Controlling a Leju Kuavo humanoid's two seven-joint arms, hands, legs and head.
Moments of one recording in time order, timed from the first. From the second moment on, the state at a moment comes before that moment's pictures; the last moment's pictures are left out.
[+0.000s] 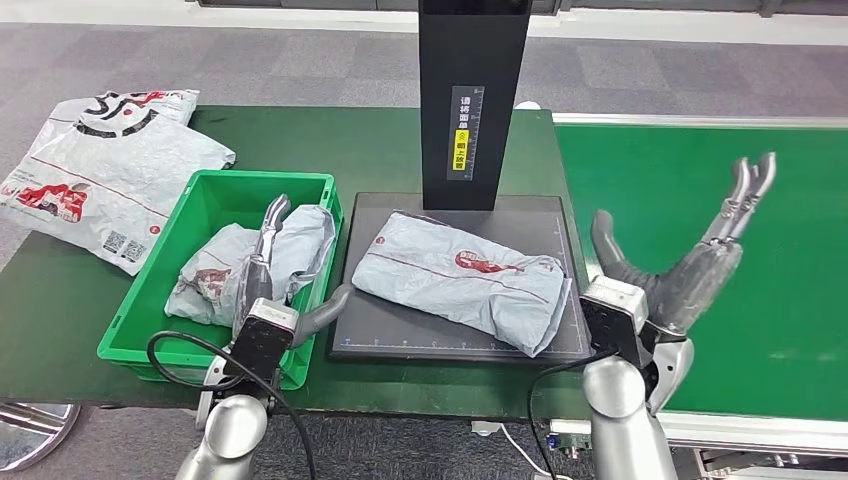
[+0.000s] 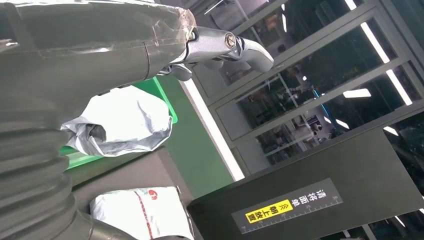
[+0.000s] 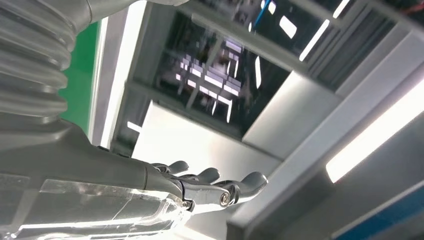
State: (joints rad) left arm -0.08 -0.16 -0.20 -1.56 -0.49 0.30 -0.38; right arm -0.22 0.18 0.08 -1.62 0.85 -0.70 -0.44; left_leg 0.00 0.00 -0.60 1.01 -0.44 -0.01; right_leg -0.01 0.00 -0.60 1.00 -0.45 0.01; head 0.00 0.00
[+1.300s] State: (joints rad) left arm -0.07 -0.16 -0.20 -1.58 -0.54 0.29 -0.36; right arm -0.06 0.23 -0.28 -1.62 0.81 -0.70 -0.36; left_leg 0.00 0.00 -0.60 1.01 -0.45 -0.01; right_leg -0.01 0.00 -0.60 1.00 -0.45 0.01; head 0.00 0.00
